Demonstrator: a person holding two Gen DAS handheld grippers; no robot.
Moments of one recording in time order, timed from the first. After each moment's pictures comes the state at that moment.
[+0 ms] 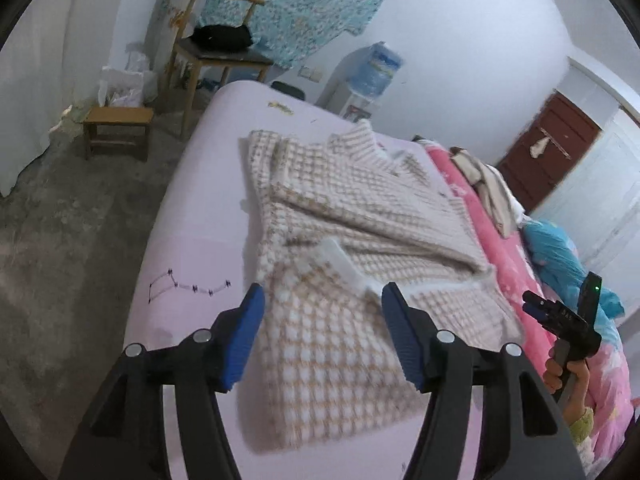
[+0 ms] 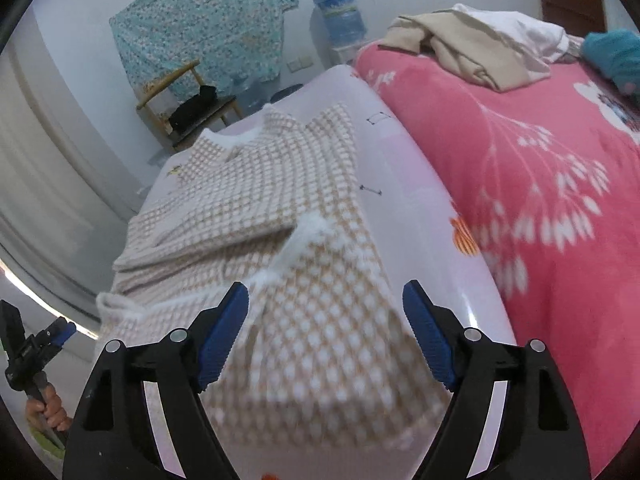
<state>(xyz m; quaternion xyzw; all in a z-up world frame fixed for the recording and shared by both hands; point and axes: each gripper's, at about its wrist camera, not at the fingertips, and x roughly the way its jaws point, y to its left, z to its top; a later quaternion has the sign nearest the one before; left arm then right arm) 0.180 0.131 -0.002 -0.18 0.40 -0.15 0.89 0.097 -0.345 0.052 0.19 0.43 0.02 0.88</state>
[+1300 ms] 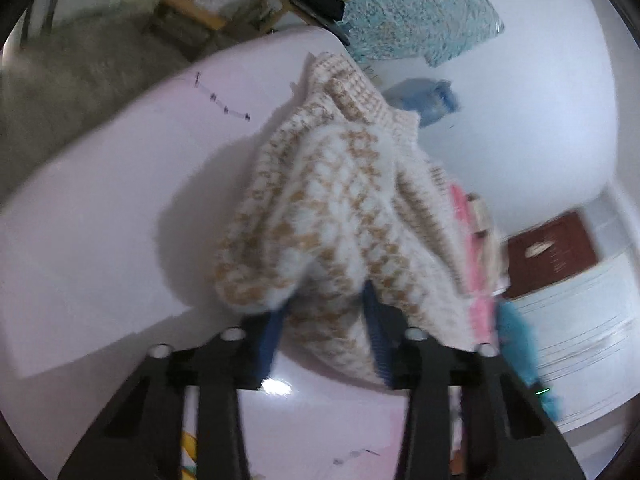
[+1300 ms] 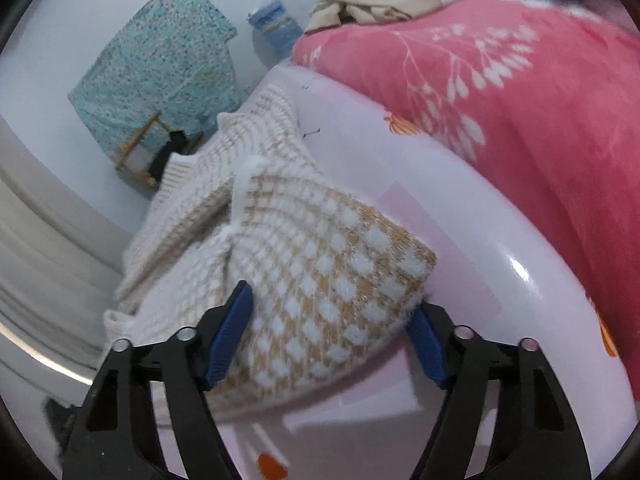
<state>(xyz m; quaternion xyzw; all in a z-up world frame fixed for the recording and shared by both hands) 0.136 0.099 -0.086 -0.37 0.42 -0.06 0.83 0.088 -0.335 -0.018 0.28 0.41 -0.08 0.87</state>
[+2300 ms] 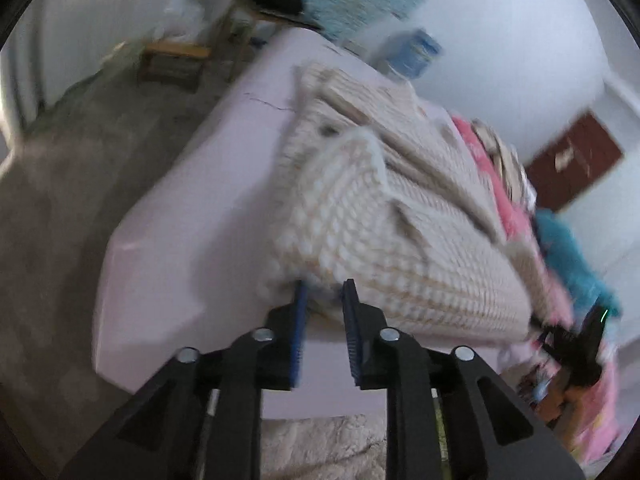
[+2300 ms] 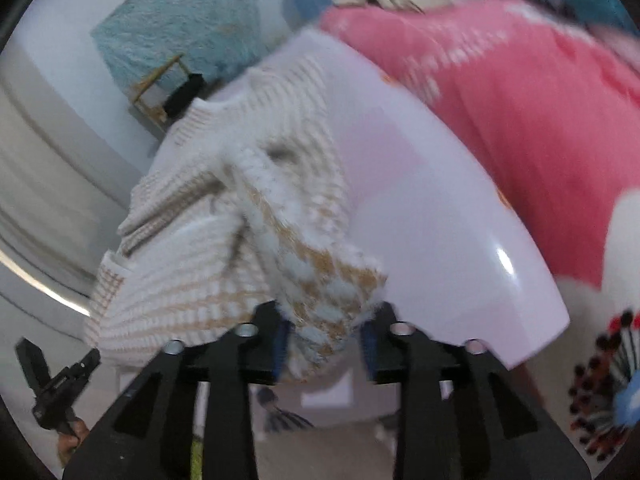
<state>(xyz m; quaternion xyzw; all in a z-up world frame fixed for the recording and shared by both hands) 0.013 0.157 -0.051 -0.25 0.45 -0.07 0.86 -0.017 -0.347 0.002 0.26 0.47 -0.02 0.84</state>
